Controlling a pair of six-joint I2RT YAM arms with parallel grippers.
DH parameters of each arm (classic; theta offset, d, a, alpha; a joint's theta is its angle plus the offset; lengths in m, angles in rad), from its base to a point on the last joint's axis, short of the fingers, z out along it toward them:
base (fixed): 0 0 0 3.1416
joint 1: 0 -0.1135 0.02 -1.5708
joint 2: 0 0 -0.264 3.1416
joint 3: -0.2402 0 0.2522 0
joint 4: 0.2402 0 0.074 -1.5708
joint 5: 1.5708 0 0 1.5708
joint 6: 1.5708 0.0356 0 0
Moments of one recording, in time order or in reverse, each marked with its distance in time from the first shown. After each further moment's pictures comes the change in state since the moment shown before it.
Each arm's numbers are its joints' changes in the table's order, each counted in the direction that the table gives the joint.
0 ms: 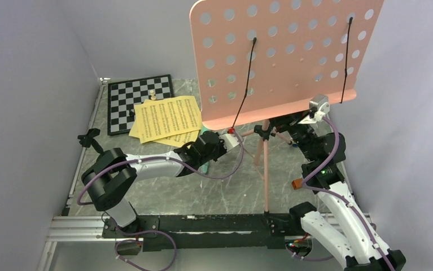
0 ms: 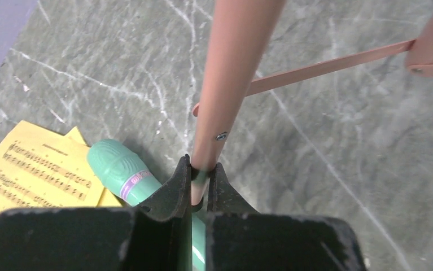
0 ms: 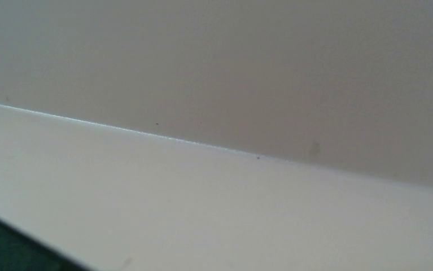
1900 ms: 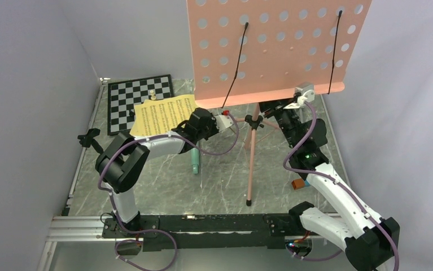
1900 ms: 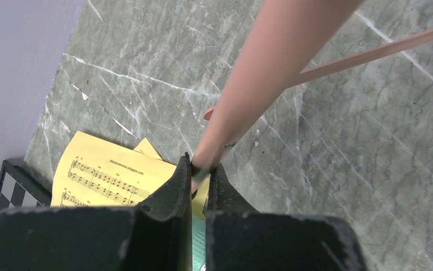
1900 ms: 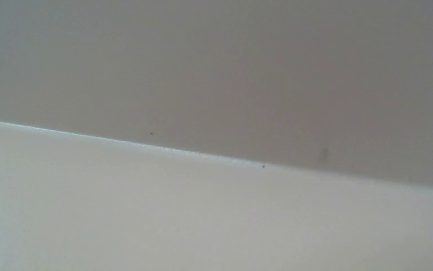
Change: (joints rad) left arm -0.261 -0.187 -0.189 0.034 0.154 0.270; right arm -0.097 -0.220 -0.041 -0.155 0.229 -0.062
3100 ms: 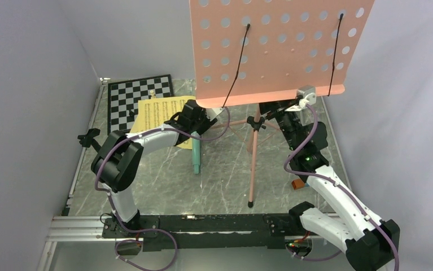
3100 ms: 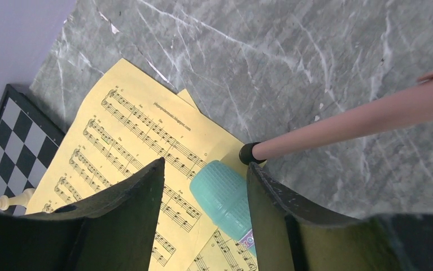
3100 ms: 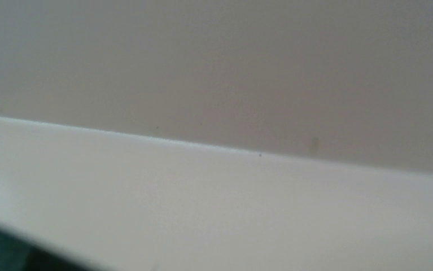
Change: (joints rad) left arm -0.082 -0.001 -0.074 0.158 -0.072 -0.119; right arm 0.000 0.002 0.027 -0.020 0.026 0.002
